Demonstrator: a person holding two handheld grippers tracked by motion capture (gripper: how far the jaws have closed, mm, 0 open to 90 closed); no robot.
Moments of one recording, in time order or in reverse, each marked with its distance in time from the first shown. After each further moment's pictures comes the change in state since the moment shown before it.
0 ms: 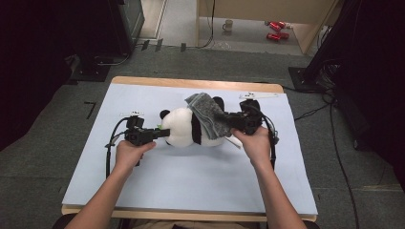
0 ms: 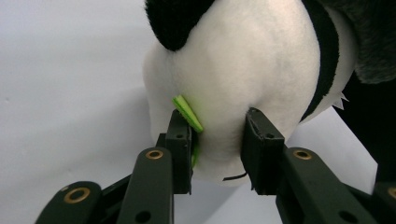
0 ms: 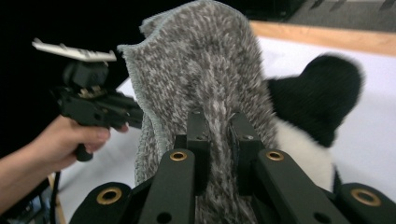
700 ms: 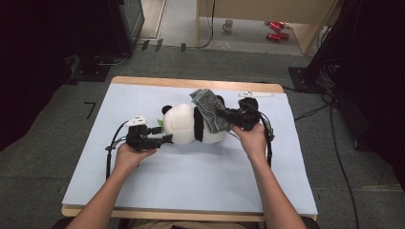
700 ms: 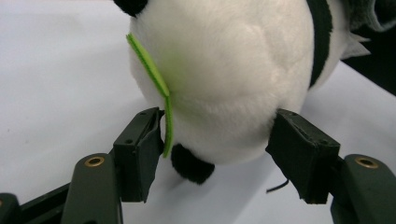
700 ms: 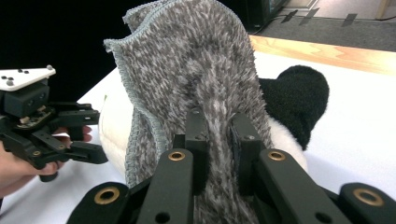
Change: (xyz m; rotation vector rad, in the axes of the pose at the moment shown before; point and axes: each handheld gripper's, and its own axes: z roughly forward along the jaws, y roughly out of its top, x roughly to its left) left arm 0.001 -0.016 0.009 -0.071 0.041 0.270; right arm -0.027 0.000 0.017 -0.051 -0.088 -0.025
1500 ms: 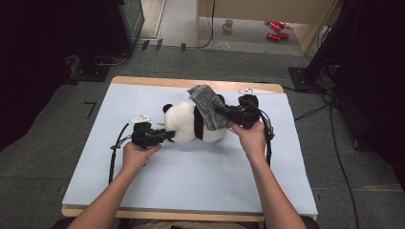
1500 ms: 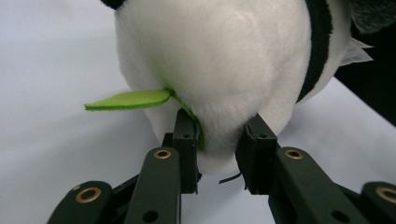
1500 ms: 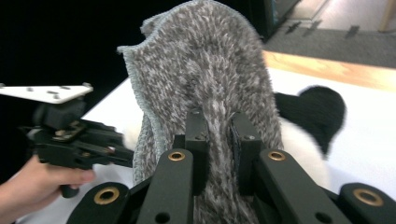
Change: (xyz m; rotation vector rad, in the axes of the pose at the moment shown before) left arm -0.004 0.003 0.011 0.019 -0.025 -0.116; right arm 0.017 0.012 -0.009 -0.038 0.019 -0.009
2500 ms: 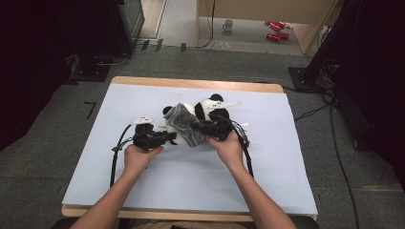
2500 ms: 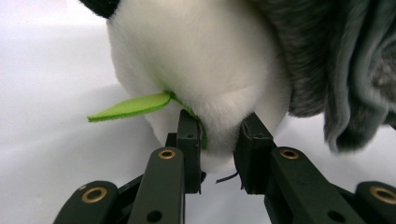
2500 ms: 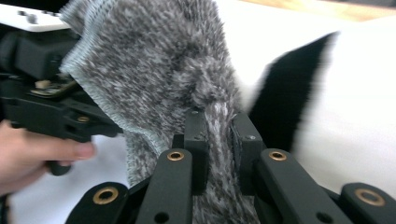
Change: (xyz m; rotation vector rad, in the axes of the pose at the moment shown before) left arm -0.013 -0.001 0.000 0.022 0.035 -0.008; right arm 0.033 -0.037 0.062 0.150 0.042 -0.066
